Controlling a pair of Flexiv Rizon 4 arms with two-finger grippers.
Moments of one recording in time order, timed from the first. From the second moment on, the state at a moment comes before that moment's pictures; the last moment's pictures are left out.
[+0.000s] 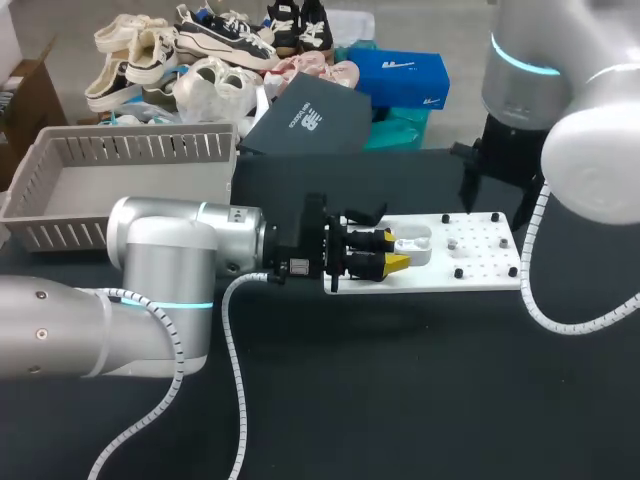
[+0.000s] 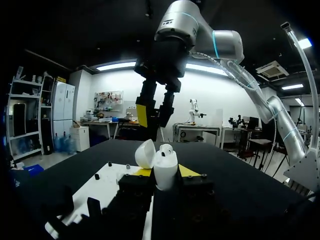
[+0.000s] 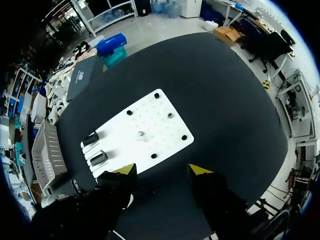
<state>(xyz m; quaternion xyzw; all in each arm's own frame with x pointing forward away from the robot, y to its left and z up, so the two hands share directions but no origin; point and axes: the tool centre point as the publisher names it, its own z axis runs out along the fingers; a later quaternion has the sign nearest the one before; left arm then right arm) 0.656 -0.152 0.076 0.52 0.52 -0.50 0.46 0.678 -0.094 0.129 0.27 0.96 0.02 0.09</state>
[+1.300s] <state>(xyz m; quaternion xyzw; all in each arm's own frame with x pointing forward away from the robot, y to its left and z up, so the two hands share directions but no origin) 0.656 -0.152 0.076 0.52 0.52 -0.50 0.46 0.722 -0.062 0.052 0.26 0.96 0.08 0.05</state>
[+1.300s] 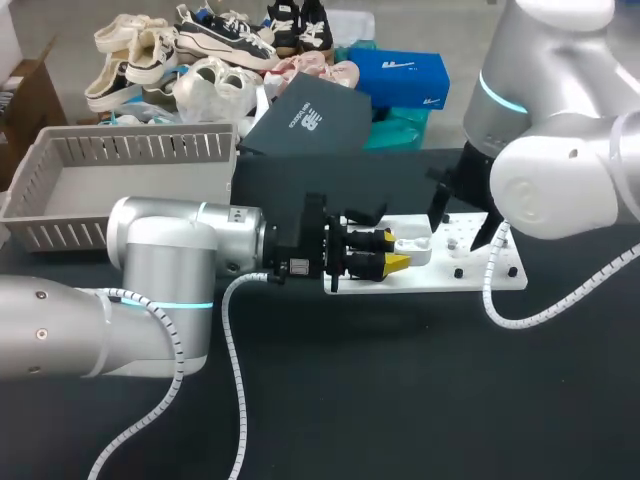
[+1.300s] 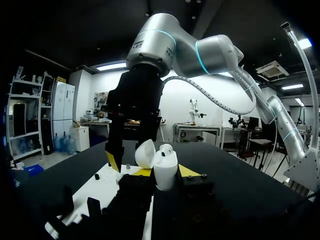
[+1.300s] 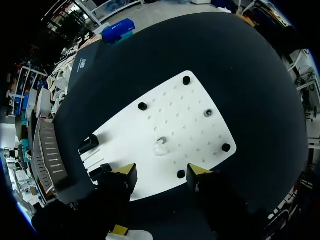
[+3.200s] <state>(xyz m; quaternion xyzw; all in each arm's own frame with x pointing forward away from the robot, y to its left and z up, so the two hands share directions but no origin) 0.656 -0.152 0.076 0.52 0.52 -0.50 0.45 0.739 -0.061 0.022 0.28 0.96 0.08 0.05</state>
